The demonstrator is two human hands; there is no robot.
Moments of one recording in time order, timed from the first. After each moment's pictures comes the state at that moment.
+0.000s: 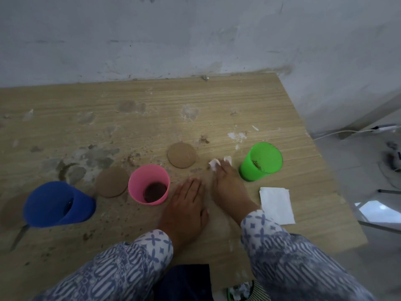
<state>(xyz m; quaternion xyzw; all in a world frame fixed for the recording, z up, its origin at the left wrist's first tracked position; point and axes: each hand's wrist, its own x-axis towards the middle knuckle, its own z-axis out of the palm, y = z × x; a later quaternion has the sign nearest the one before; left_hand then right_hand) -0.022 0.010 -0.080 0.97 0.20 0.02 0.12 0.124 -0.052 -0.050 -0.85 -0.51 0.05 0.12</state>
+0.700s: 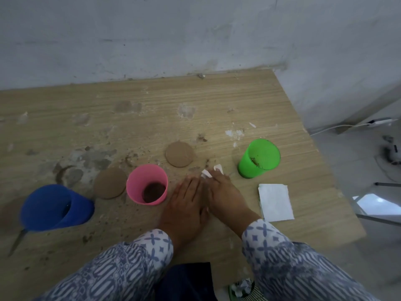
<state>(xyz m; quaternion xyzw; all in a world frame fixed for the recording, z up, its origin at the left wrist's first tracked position) -0.022 0.010 -0.076 0.97 0.19 0.03 0.14 0.105 -0.067 -0.042 -0.80 -0.59 0.07 0.06</state>
